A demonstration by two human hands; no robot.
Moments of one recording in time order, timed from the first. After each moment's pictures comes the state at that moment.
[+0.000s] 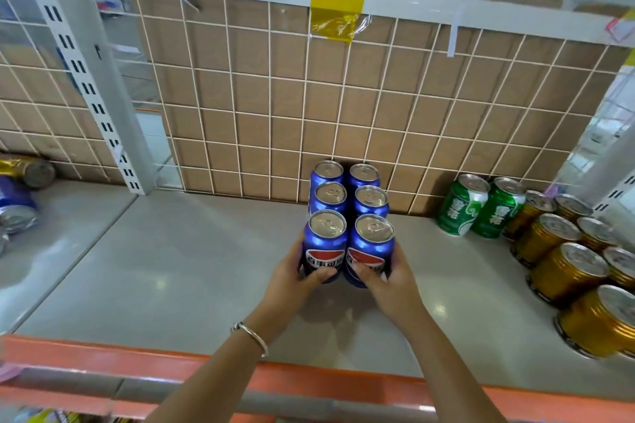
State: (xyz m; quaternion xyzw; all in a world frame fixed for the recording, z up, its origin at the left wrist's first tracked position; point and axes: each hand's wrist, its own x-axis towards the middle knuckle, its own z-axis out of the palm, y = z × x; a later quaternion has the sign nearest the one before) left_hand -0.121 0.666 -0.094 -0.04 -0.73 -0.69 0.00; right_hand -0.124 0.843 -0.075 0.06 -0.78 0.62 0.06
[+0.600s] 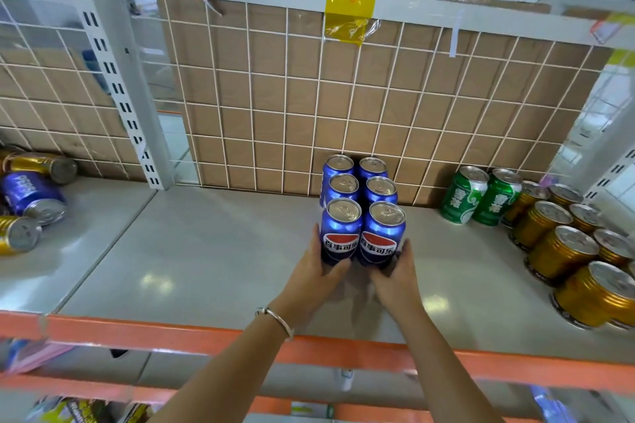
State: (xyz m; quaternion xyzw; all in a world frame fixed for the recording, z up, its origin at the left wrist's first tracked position) left_hand -0.101 0.662 -0.087 -0.07 -0.80 -0.60 -0.03; right_hand -0.108 0.821 -0.103 -0.10 -0.81 0.57 0.08
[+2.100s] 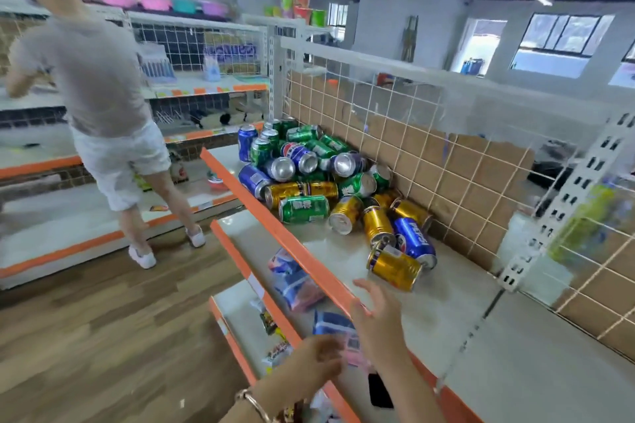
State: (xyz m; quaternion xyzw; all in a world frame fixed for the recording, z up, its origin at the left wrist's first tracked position) left_hand 0.102 0.203 -0.111 0.28 -0.77 -0.57 0.02; right_hand 0.001 0.281 -0.052 0.33 -0.82 0.46 -0.11
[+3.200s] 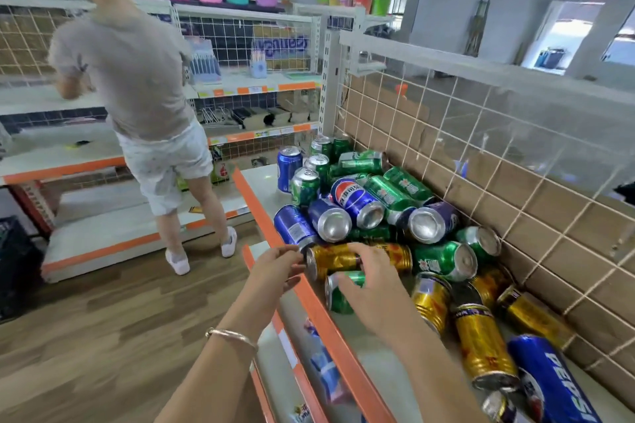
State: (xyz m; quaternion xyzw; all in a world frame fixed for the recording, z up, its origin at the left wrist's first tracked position) left_hand 0.023 -0.082 -0.022 0.46 -0.44 -0.70 0.32; right_hand -0.094 0.035 0.002 0.52 -0.77 0.33 -0.14
